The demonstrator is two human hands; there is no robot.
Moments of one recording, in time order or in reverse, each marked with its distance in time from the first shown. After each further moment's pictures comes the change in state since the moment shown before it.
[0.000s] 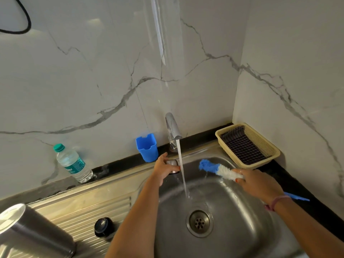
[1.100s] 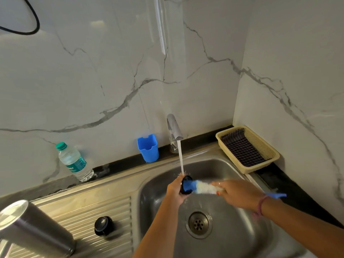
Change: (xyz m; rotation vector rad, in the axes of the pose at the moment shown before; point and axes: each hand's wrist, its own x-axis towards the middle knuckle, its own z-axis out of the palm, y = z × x) left_hand -0.036 -0.041 0.059 -0.836 0.036 -0.389; right_hand -0.018 -0.056 0.001 -0.153 -0.203 -0.329
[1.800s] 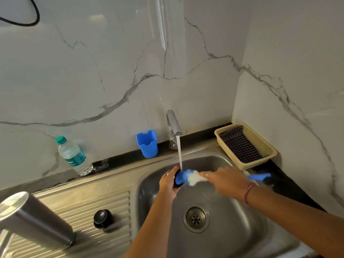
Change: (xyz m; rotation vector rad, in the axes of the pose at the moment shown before) left_hand 0.002 0.008 -0.010 0.006 0.056 0.085; right_hand 0.011 -0.022 -0.015 -0.398 0.106 -0.124
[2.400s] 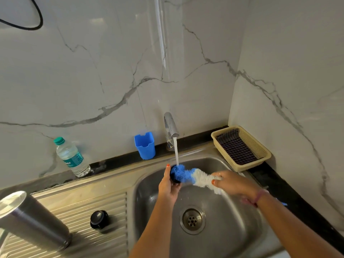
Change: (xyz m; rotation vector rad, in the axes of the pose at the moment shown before) left_hand -0.019 -0.009 0.001 -0.342 -0.146 0.005; right_hand -0.019 0.014 -0.006 0.879 -0.169 0.382
